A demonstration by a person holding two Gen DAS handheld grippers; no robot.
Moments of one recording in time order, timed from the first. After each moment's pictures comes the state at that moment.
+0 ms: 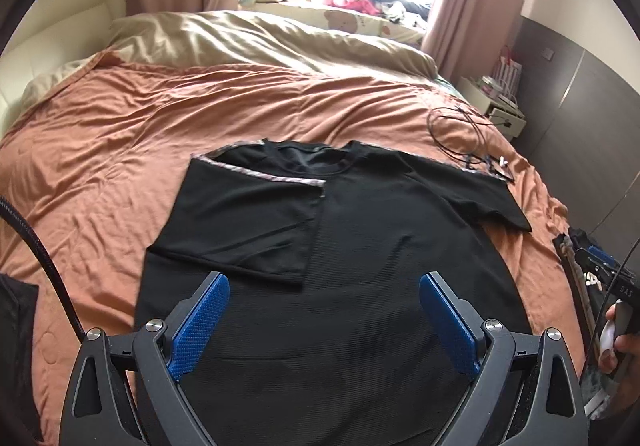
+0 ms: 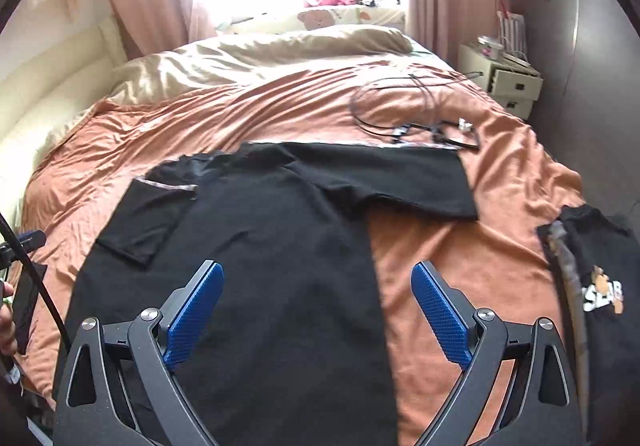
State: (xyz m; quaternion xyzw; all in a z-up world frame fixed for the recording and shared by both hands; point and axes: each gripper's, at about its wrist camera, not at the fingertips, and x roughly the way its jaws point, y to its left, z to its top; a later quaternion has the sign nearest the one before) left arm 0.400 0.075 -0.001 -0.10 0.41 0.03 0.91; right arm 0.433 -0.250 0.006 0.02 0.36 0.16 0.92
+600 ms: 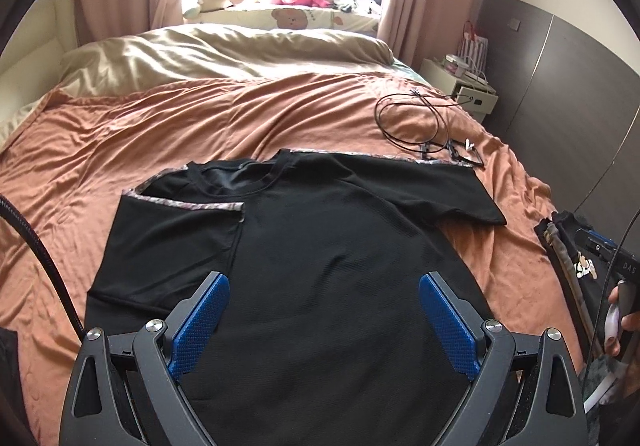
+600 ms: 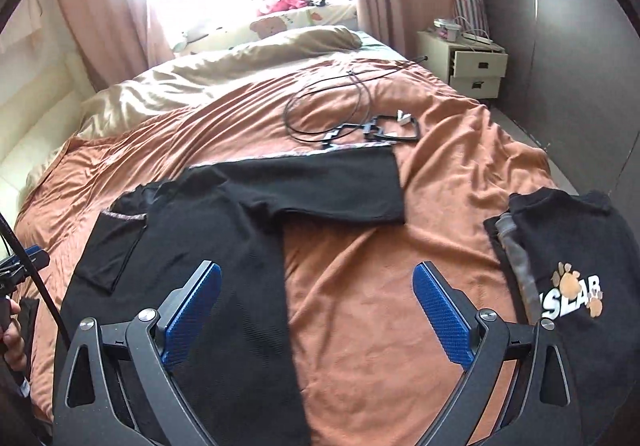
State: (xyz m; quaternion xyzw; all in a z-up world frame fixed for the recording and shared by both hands) left arm 0.465 -0.017 -0.002 -0.06 0.41 -0.02 0.91; right arm 0.464 -0.323 0.011 0.07 0.37 0.13 0.92
